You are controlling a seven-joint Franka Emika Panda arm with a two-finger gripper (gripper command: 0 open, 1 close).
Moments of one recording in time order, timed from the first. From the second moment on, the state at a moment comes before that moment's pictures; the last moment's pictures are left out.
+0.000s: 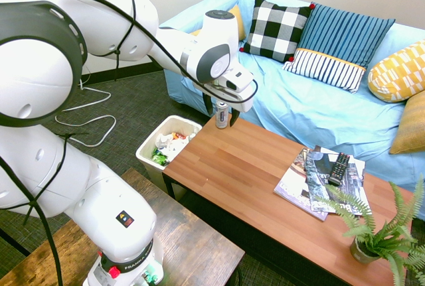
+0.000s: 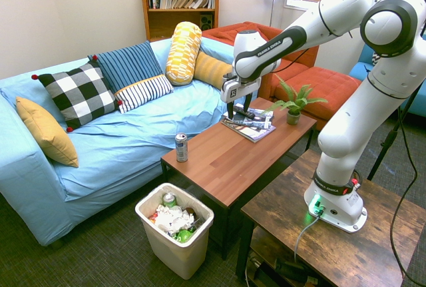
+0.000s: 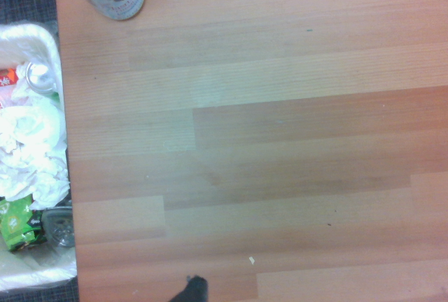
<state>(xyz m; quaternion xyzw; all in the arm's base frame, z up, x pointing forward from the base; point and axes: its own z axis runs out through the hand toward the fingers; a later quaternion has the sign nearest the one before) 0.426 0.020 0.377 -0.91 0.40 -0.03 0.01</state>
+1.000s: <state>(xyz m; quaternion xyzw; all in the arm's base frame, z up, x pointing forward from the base) 0.579 0.145 0.321 -0.91 0.41 -0.09 0.04</state>
